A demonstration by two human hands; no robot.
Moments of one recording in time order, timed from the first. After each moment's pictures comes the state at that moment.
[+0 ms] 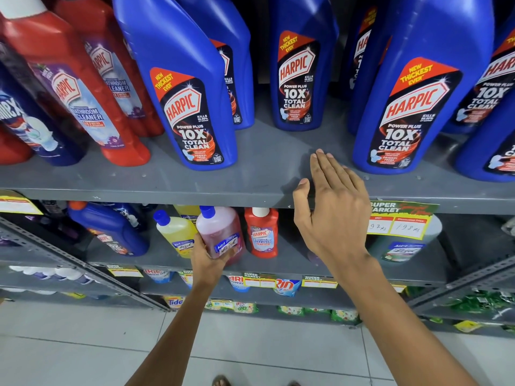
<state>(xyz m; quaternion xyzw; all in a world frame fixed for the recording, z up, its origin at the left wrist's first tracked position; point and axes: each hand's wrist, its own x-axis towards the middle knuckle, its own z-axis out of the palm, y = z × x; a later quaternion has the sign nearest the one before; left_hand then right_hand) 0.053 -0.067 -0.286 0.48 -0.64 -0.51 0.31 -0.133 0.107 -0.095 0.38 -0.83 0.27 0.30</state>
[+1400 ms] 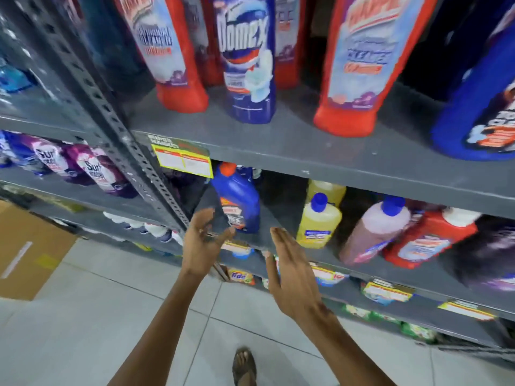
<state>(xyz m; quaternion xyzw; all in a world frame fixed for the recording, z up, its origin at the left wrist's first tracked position) 0.318 -0.279 -0.297 0.52 -0.62 -0.47 0.34 0.163 -0.108 -0.303 0.53 -0.77 0.36 -0.07</state>
